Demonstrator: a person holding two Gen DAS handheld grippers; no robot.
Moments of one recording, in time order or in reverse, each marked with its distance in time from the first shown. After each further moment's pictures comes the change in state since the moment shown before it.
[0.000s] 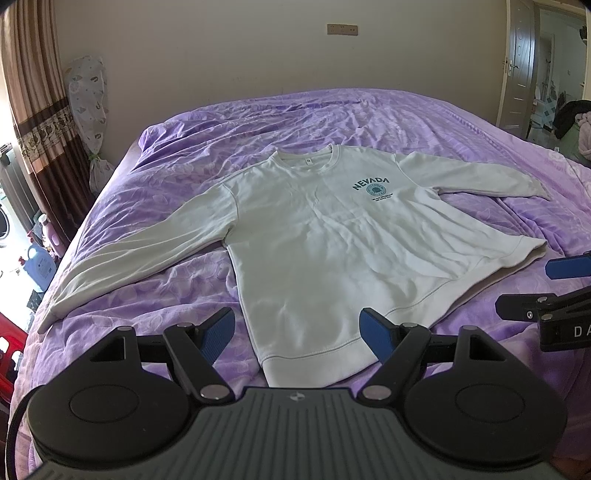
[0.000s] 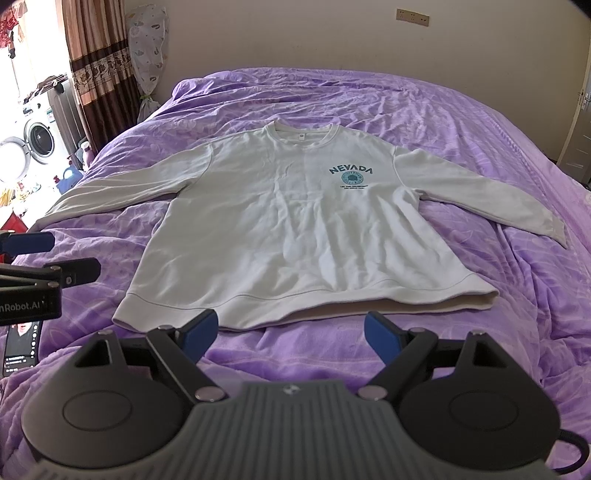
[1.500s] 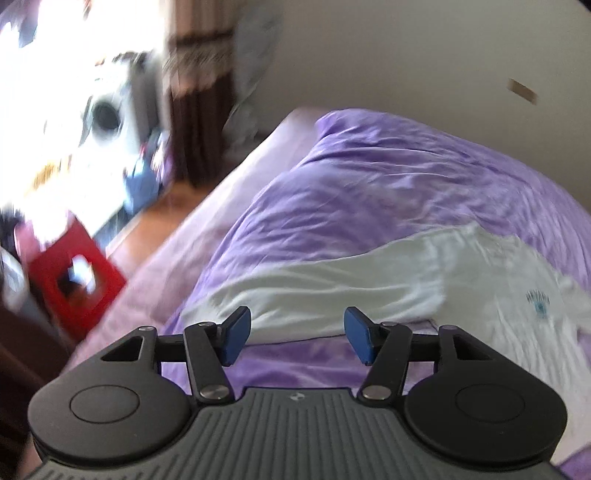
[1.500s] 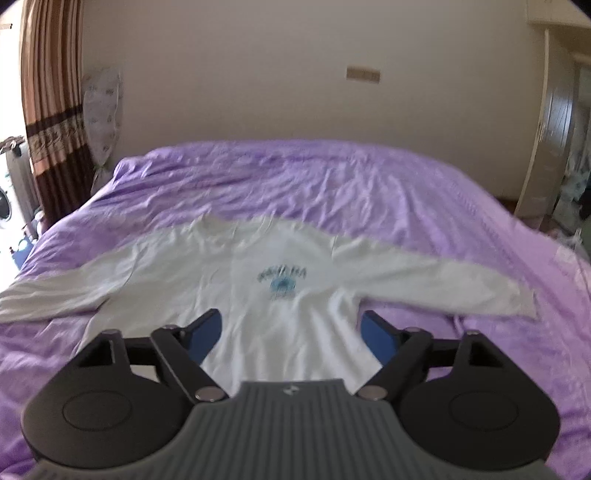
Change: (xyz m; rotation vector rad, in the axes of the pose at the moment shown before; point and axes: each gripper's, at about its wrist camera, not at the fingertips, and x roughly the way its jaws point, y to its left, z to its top) left arm 0.021 0.288 0.060 -0.511 0.041 0.236; right arm 0.054 -0.087 0.114 0.061 -0.271 -0.139
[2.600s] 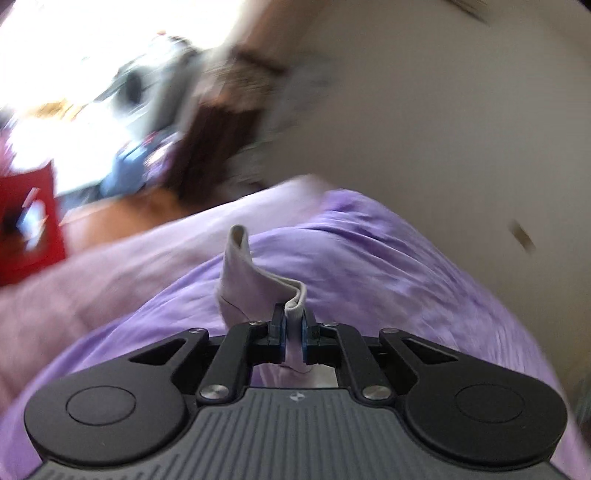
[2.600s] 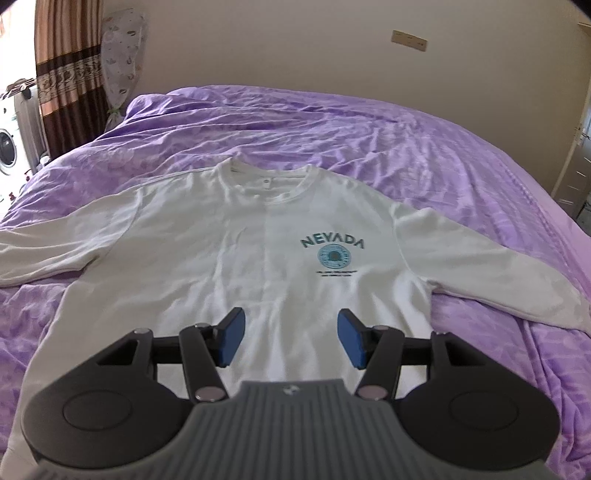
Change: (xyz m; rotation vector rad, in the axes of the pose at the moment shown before) left arm 0.059 0.042 -0.008 -0.263 -0.279 -0.187; right arm 0.135 0.077 -0.022 -0.110 0.187 0.063
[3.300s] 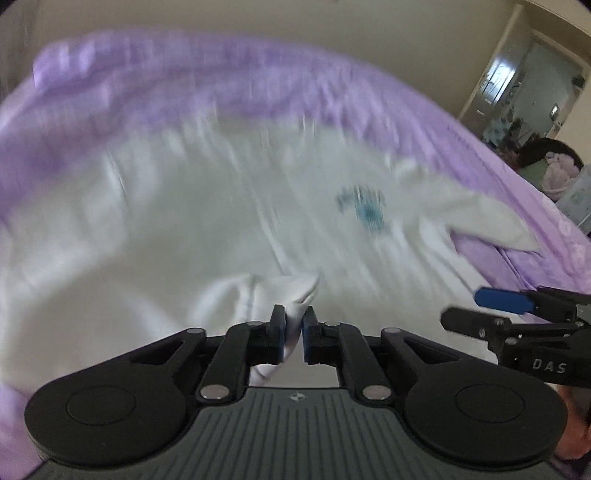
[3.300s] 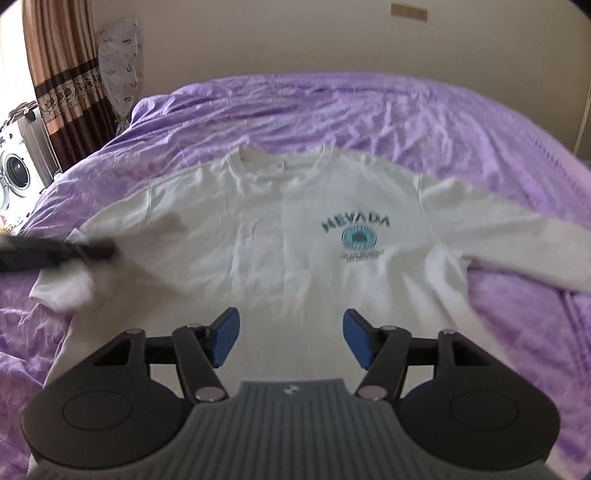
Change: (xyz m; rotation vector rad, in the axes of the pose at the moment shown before) left arm 0.149 -0.261 -0.192 0.505 0.636 -0.402; right arm 0.041 -0.016 -0.008 0.125 0.068 0.111
